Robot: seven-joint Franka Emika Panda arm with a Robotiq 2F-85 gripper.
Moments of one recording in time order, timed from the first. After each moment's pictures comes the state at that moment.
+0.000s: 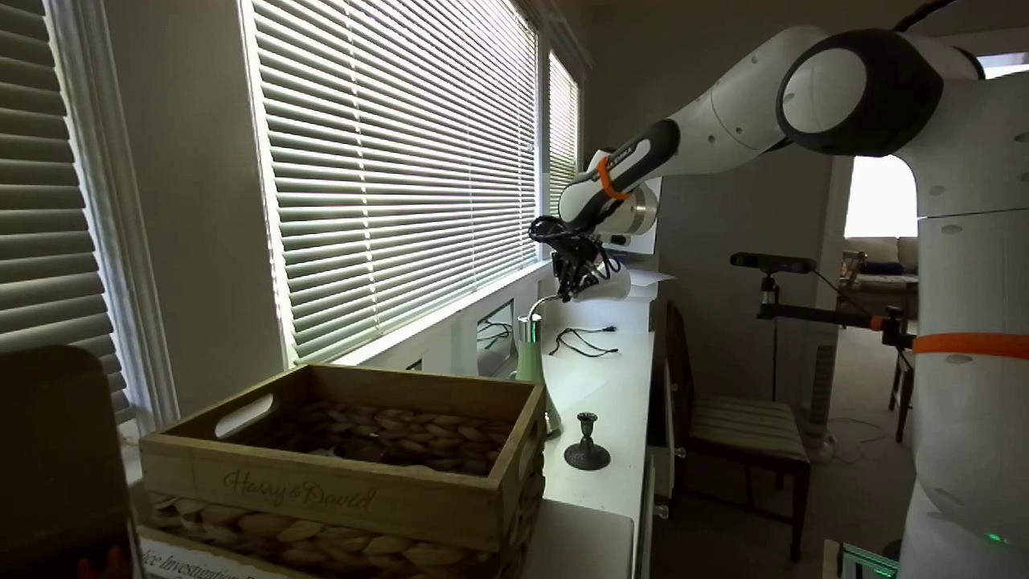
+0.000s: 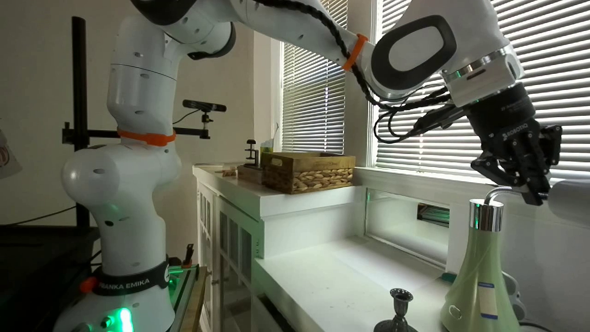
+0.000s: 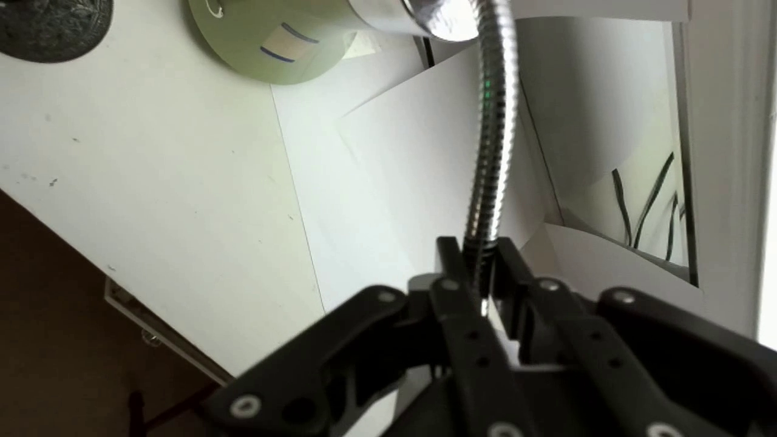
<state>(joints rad) -0.22 0.13 -0.24 -1.92 0.11 2.54 1.23</state>
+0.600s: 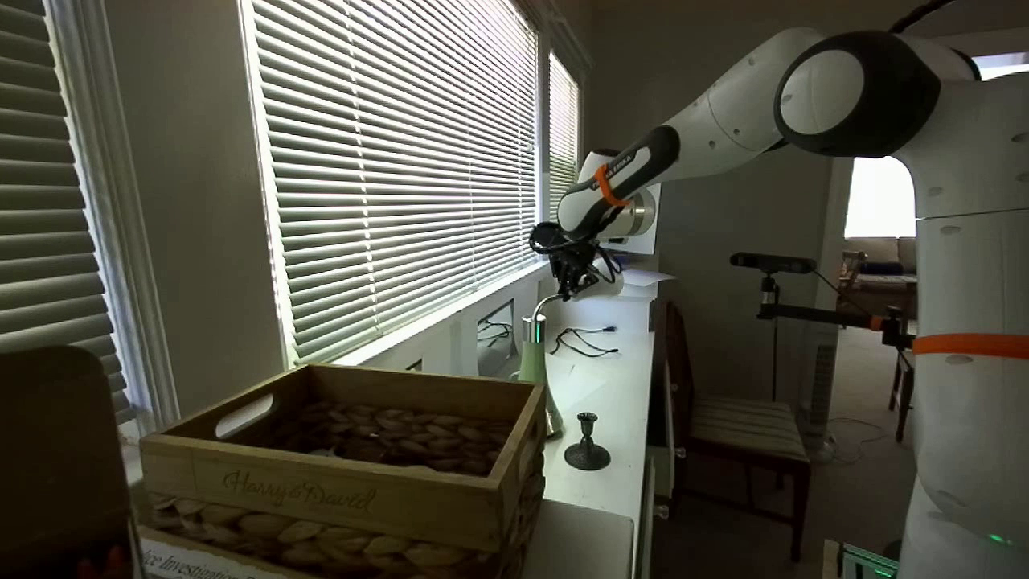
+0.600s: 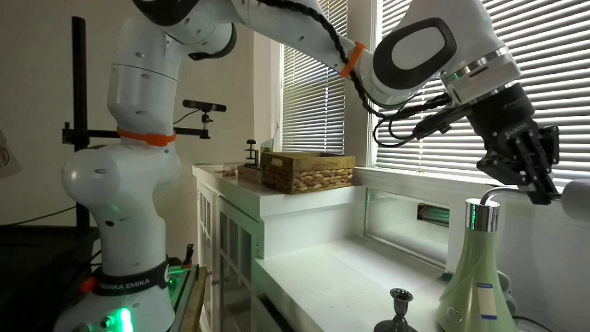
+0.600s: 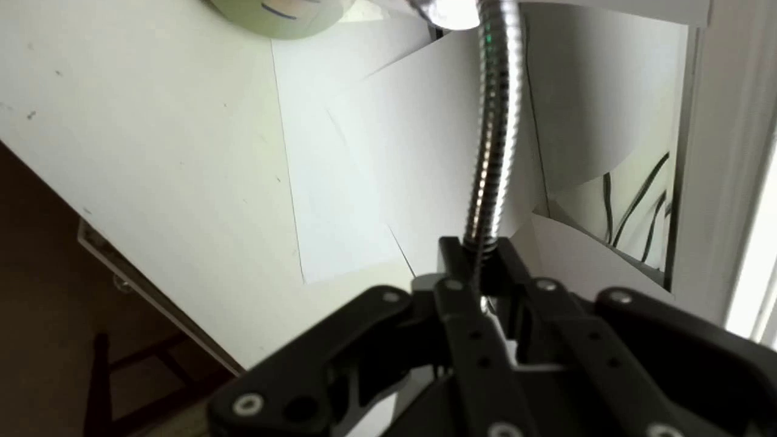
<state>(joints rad) -0.21 0.14 -0.24 -1.92 -0.02 2.57 1.22</state>
